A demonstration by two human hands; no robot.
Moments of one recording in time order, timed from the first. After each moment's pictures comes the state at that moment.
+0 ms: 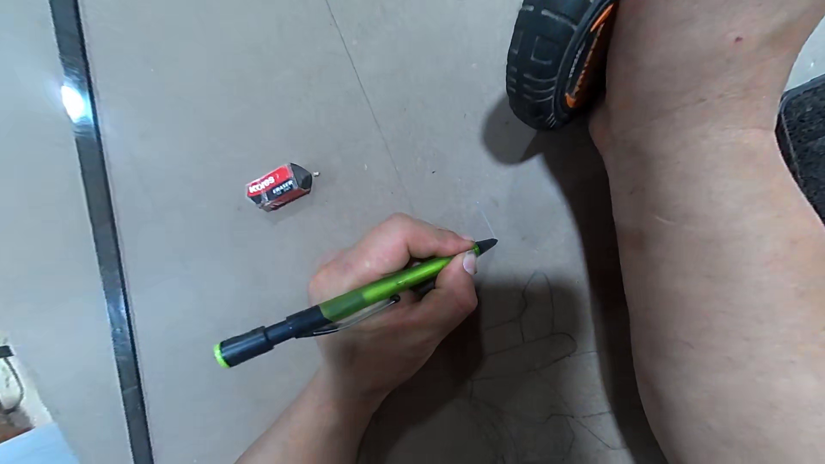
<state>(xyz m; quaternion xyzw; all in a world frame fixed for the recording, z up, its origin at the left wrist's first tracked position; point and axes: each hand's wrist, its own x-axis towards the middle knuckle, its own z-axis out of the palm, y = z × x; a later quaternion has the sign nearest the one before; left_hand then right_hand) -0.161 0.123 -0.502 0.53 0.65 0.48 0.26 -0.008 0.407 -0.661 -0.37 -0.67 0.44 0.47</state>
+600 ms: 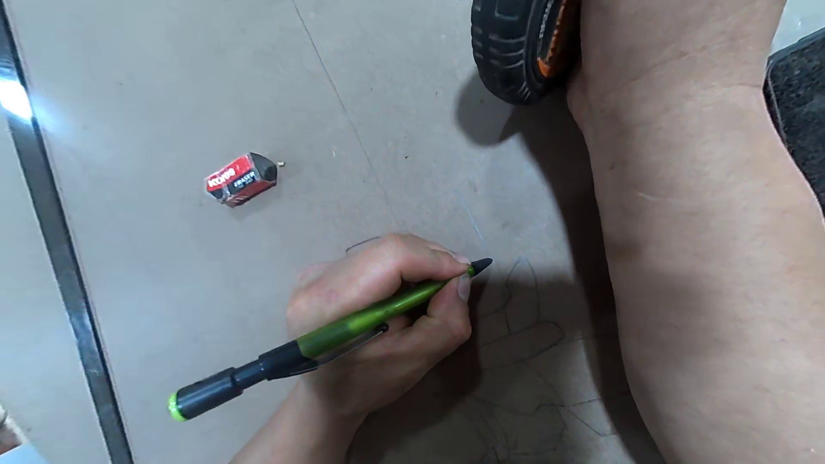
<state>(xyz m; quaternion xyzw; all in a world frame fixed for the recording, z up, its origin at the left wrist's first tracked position) -0.158 0.114 -0.499 0.59 0.62 0.44 0.26 -0.010 0.414 -0.674 -0.40 -0.71 0.38 0.44</state>
